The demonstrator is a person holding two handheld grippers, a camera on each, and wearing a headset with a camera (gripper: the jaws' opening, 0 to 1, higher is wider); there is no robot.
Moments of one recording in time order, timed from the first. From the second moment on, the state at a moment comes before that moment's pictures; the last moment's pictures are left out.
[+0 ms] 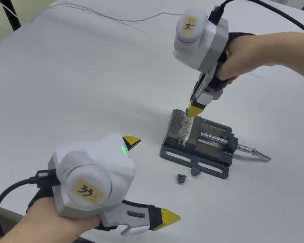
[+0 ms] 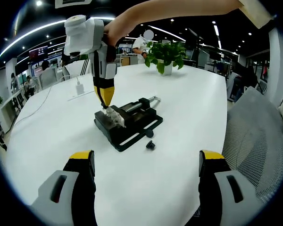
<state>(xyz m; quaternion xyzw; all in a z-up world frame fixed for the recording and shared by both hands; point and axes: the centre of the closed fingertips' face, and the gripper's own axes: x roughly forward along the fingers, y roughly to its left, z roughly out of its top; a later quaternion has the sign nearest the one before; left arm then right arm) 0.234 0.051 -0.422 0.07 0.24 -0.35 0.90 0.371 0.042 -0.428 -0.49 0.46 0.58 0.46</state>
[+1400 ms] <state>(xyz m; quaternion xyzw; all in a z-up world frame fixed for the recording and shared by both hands) 0.232 0.055 -0.426 0.07 0.25 -0.35 0.90 0.382 0.045 -0.425 -0.49 0.39 0.64 0.45</state>
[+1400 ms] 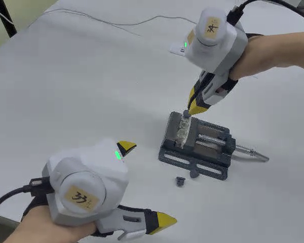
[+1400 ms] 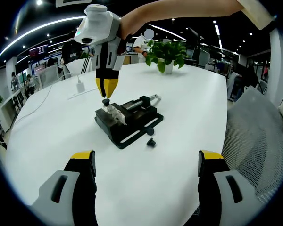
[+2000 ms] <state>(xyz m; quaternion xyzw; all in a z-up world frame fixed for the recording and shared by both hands) 0.232 0.051 -0.431 0.07 0.26 -0.35 0.90 0.380 0.047 -0.428 -0.50 0.39 0.63 0.46</state>
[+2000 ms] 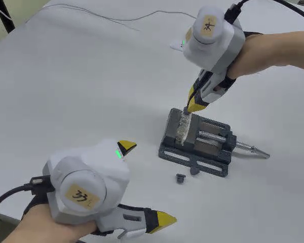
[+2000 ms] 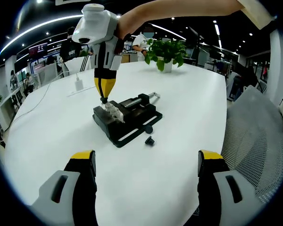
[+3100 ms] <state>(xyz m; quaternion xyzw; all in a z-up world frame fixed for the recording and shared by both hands) 0.244 0.043 -0.437 0.05 0.26 -0.35 0.90 0.386 0.048 -0.431 -0.50 0.43 0.60 0.45</state>
